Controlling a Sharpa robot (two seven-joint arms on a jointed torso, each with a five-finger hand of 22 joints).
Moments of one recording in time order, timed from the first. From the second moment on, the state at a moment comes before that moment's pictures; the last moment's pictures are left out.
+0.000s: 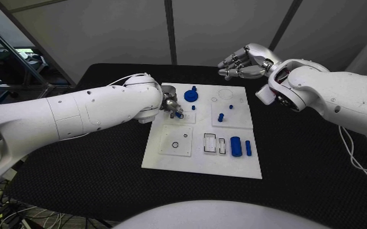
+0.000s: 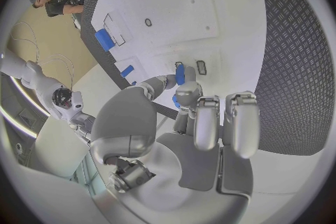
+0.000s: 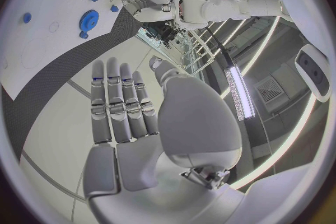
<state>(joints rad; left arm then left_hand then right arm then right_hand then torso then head) 1.27 -0.57 -0.15 1.33 -1.12 0.05 -0.53 0.95 -0.07 0.63 0.00 0.55 0.99 0.05 0.47 0.73 1.33 -0.03 1.10 0.99 1.47 -0.08 1.51 1.31 0.07 1.47 0.03 1.50 1.31 1.25 -0.83 0.01 1.45 -0.80 -0.25 0.13 1.34 -0.13 0.23 0.13 0.28 1.02 0.19 0.07 0.07 1.19 0.12 0.15 0.14 1.21 0.07 0.11 0.38 0.18 0.94 0.20 0.39 0.28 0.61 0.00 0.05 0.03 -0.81</state>
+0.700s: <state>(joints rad) 1.27 -0.56 -0.15 1.33 -1.10 -0.02 -0.53 0.95 -0.07 0.63 0.00 0.54 0.99 0.05 0.47 0.72 1.33 -0.03 1.10 0.99 1.47 -0.08 1.51 1.31 0.07 1.47 0.03 1.50 1.31 1.25 -0.82 0.01 1.45 -0.80 -0.25 0.13 1.34 -0.13 0.23 0.13 0.28 1.02 0.19 0.07 0.07 1.19 0.12 0.15 0.13 1.21 0.07 0.11 0.38 0.18 0.94 0.20 0.39 0.28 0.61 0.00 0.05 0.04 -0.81</state>
